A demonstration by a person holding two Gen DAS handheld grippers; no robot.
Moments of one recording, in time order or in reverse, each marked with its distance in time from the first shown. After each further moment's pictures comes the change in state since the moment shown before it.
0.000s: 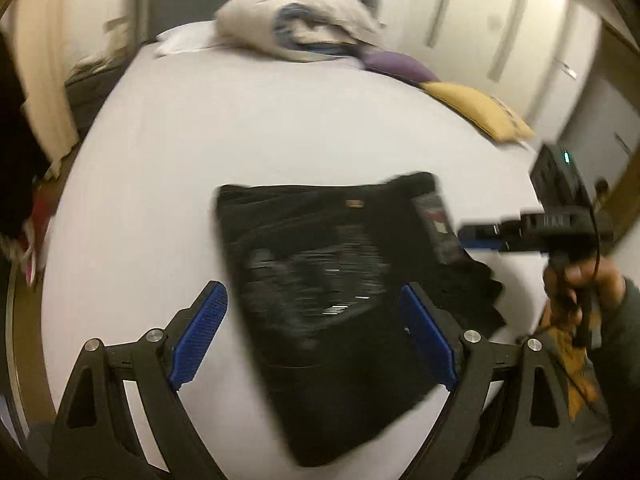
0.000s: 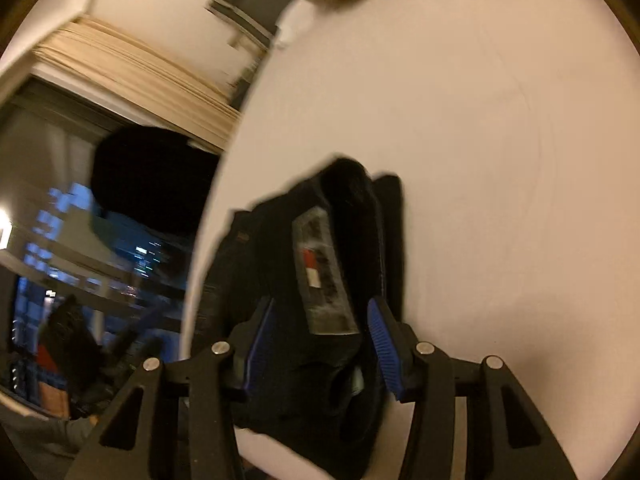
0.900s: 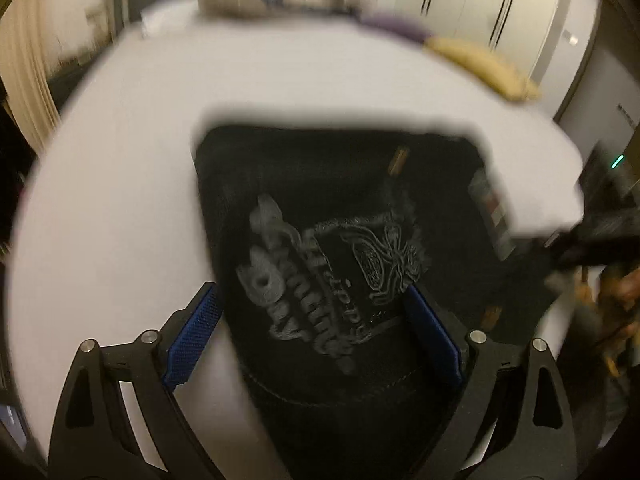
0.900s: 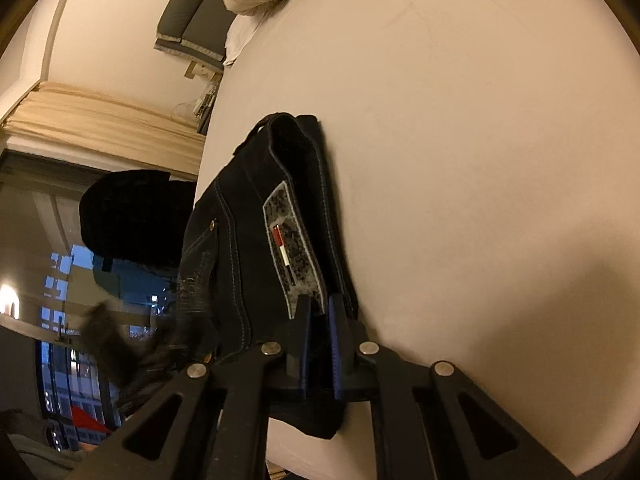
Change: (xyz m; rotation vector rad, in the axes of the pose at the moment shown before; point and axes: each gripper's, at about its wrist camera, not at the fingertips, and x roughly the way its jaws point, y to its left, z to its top) left arm 0.078 0.022 -0.028 0.043 0.158 -0.043; right arm -0.024 -0.043 -0.059 0.183 -0.068 0.045
